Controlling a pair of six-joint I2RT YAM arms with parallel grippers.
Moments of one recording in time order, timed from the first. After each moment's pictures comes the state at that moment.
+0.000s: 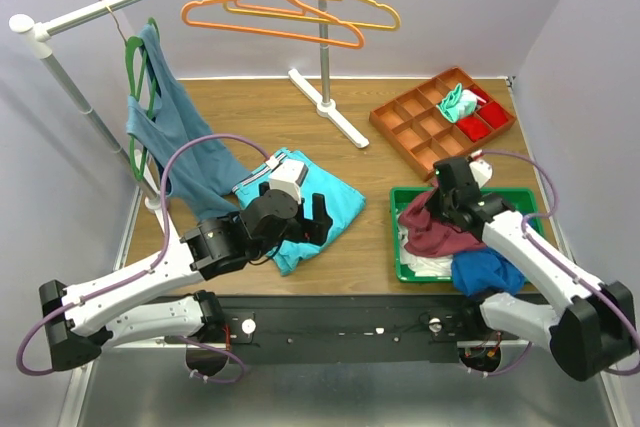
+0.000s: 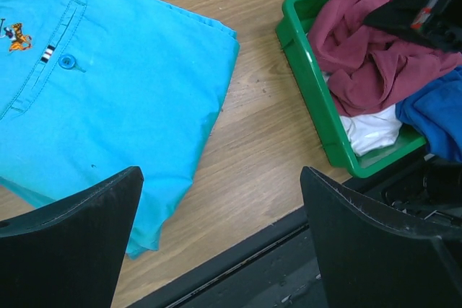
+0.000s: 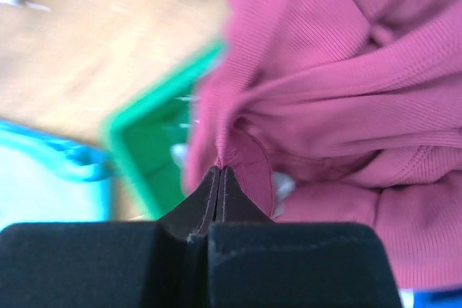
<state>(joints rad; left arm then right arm) -1.08 0.92 0.89 -0.53 -0.38 -0.62 0.40 1.11 0.70 -0.53 0.35 0.94</state>
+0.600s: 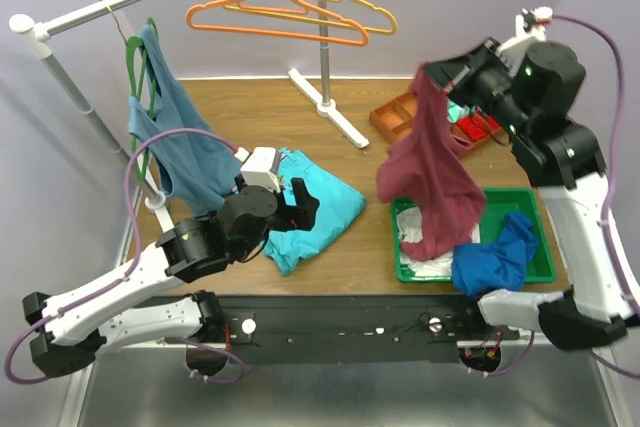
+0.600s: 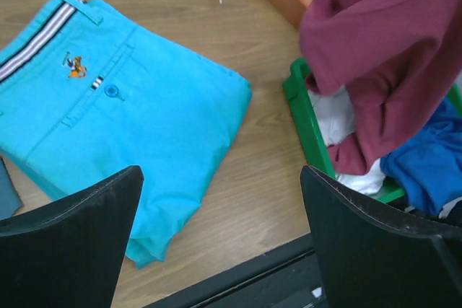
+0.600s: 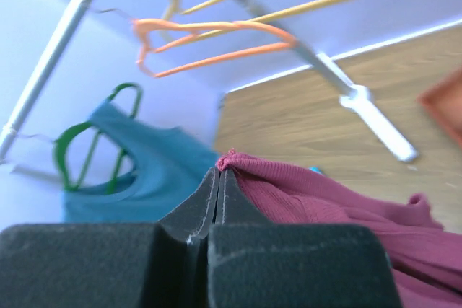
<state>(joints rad) -1.08 0.85 0.96 -0.59 -0.52 -0.67 0.39 1.18 1.69 -0.62 0.02 0.76</state>
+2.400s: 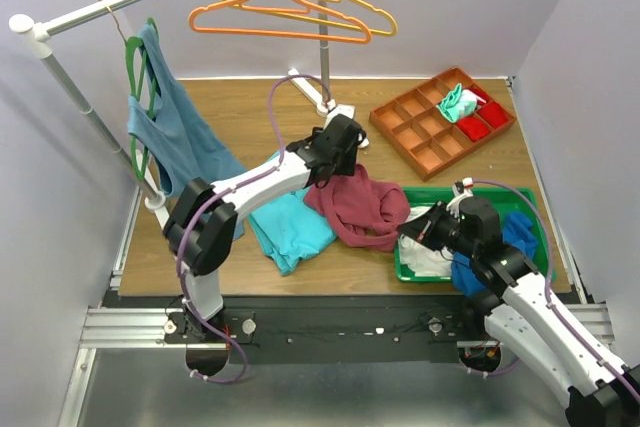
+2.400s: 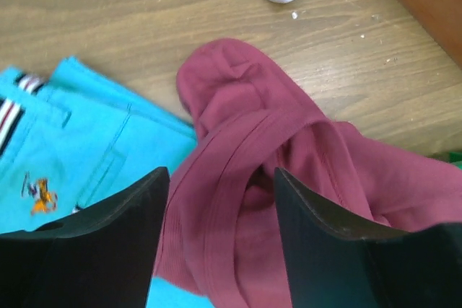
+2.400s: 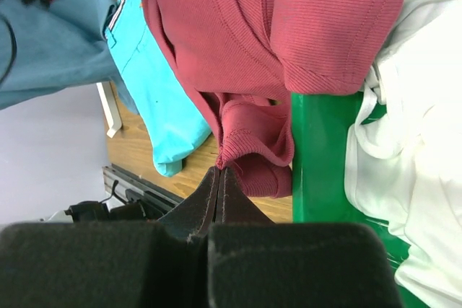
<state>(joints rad) -0.76 1.77 1.37 -0.38 -0.35 -0.46 0.43 0.61 0.40 -0.32 -0.24 0.95</state>
